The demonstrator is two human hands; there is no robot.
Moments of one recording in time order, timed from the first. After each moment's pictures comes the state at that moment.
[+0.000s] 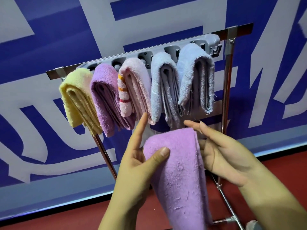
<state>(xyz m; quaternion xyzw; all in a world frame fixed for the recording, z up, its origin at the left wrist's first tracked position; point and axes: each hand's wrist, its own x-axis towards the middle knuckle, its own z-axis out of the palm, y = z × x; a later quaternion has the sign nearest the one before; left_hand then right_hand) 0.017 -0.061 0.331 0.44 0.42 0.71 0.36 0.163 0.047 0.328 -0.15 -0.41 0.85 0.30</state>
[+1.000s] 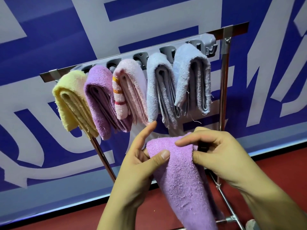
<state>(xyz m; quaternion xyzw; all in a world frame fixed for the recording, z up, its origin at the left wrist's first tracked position) 0.010 -0.050 0.328 0.42 0.42 0.66 0.46 0.165 0.037 0.329 -0.17 -0.71 0.53 0.44</state>
